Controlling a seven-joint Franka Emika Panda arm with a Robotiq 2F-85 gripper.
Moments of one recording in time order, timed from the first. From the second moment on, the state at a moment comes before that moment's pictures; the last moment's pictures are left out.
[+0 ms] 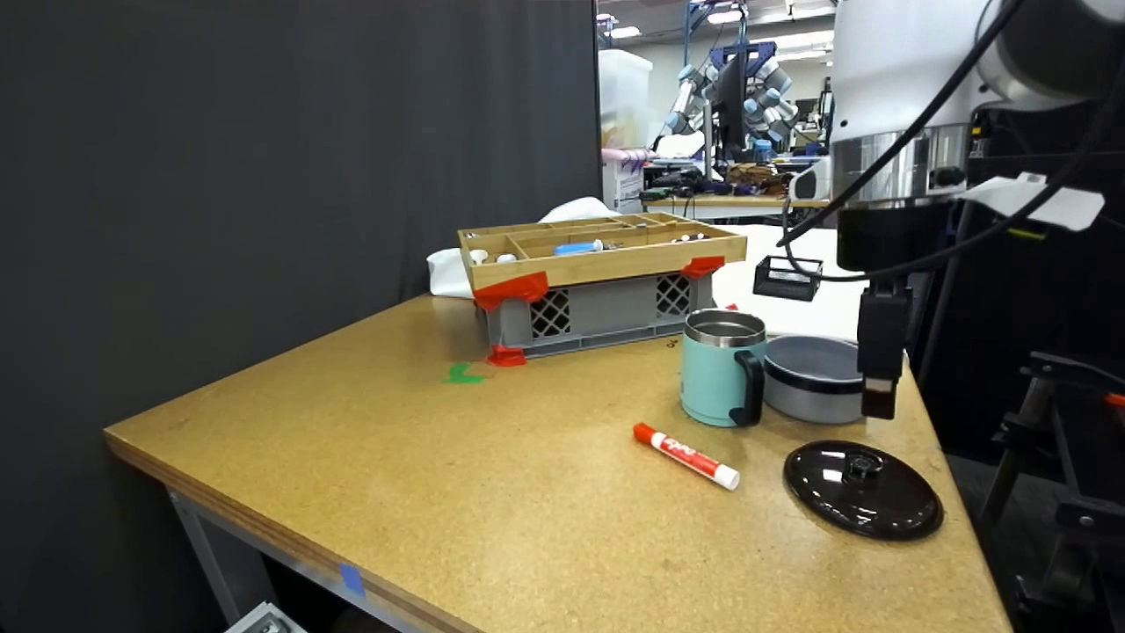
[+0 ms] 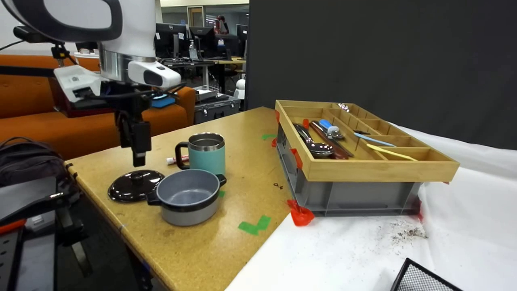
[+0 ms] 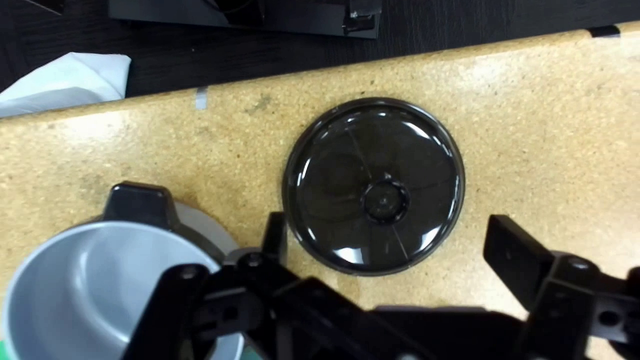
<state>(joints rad) 0.16 0.06 0.21 -2.76 0.21 2.73 0.07</state>
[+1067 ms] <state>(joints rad) 0.31 -0.29 0.30 -2.67 0.29 2.43 0.41</state>
